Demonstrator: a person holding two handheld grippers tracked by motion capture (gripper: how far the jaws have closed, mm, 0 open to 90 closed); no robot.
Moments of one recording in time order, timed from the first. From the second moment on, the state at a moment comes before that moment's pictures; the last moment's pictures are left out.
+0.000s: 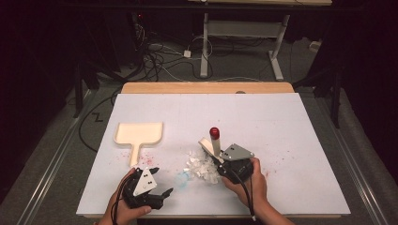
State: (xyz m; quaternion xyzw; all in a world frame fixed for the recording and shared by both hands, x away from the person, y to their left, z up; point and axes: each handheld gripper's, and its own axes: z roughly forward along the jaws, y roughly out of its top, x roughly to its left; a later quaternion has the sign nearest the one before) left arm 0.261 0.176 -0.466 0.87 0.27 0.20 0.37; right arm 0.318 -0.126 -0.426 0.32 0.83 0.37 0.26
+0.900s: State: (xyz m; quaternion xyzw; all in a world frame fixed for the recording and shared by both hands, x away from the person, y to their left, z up) left arm 0.260 0.199 -0.455 0.83 0.32 0.23 0.40; right arm 0.298 -0.102 -0.416 0.19 0.87 0.45 0.06
